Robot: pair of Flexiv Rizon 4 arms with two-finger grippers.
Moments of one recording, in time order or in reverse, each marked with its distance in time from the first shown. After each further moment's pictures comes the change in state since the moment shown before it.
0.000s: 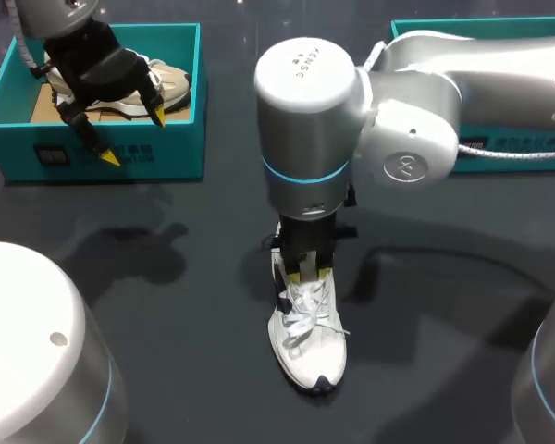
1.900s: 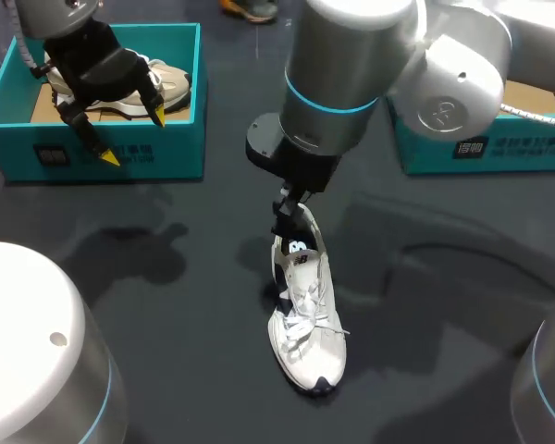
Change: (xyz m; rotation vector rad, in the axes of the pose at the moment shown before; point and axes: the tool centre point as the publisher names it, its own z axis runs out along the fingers) left arm 0.000 0.000 0.000 0.000 0.000 0.000; right arm 0.000 0.049 -0.095 -0.203 0.061 -1.009
